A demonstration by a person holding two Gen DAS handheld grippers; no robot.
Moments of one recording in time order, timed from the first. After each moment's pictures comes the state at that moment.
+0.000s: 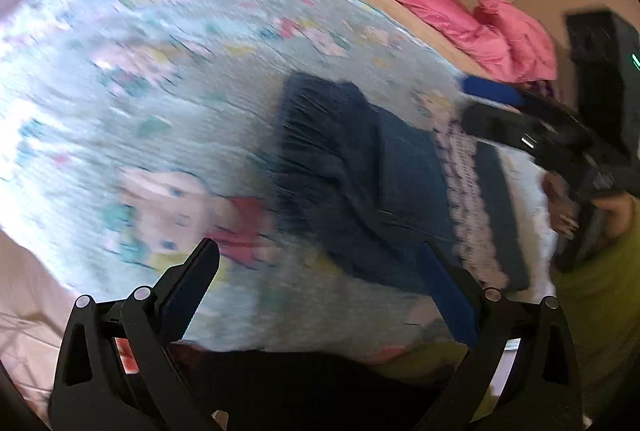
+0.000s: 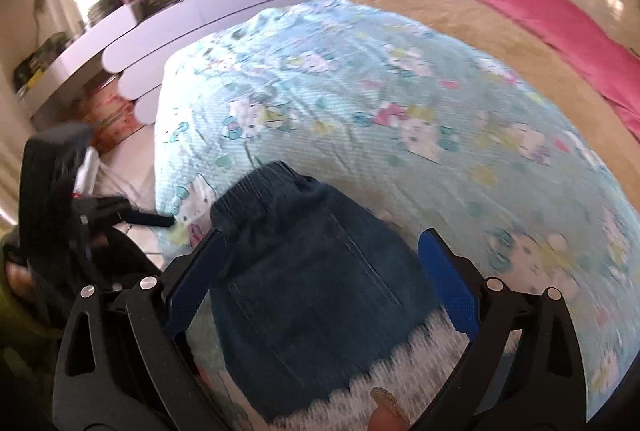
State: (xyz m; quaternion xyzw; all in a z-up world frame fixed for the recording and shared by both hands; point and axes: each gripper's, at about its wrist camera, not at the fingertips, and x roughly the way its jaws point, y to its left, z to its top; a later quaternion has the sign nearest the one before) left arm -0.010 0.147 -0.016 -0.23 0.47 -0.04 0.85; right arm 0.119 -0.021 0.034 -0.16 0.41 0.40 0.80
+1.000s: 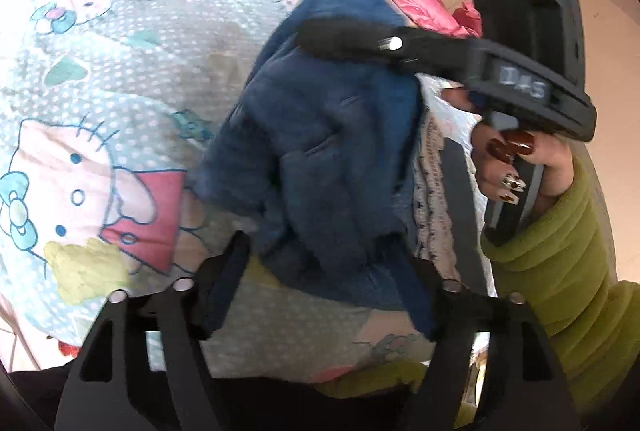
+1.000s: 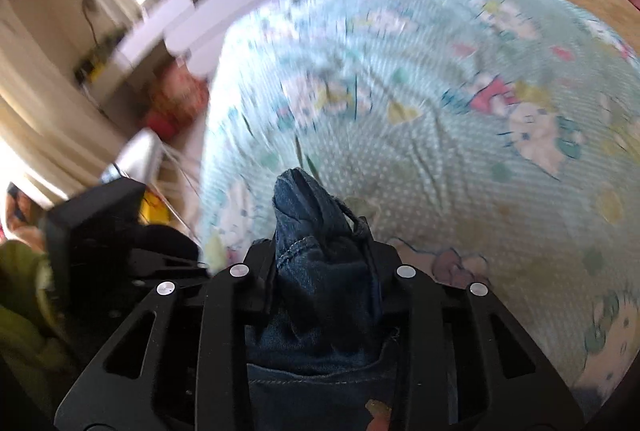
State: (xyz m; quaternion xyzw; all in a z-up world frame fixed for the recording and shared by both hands) left arm 0.011 0.128 -0.049 -0.30 0.48 -0.11 0.81; right arm 0.161 -0.010 0.007 -0.07 0.46 0.52 0.72
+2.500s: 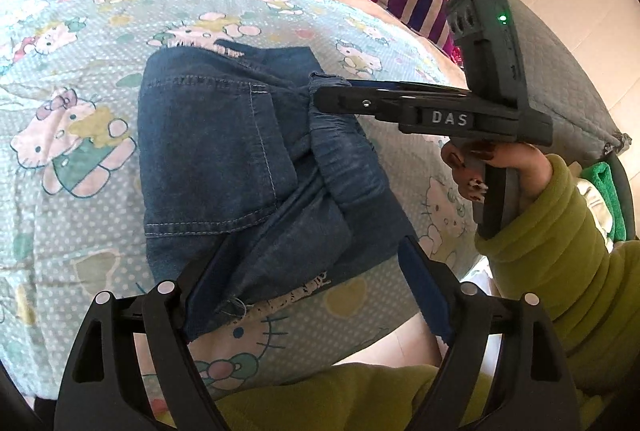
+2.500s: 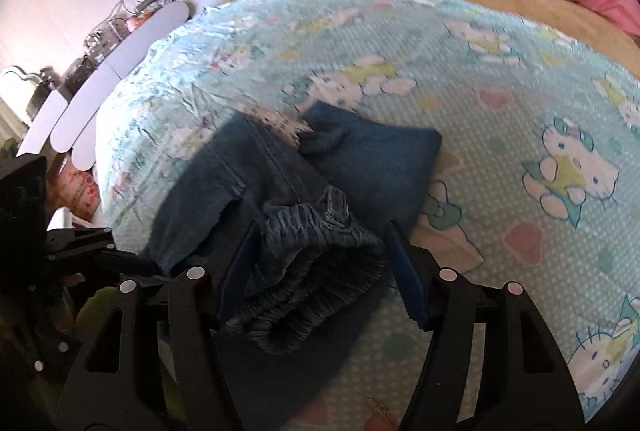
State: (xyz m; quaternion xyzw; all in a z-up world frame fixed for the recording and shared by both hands) left arm 0.036 -0.048 -0.005 -0.12 0.50 -0.27 0.82; right arm 0.095 -0.258 -0.013 0.00 0.44 0.26 0.86
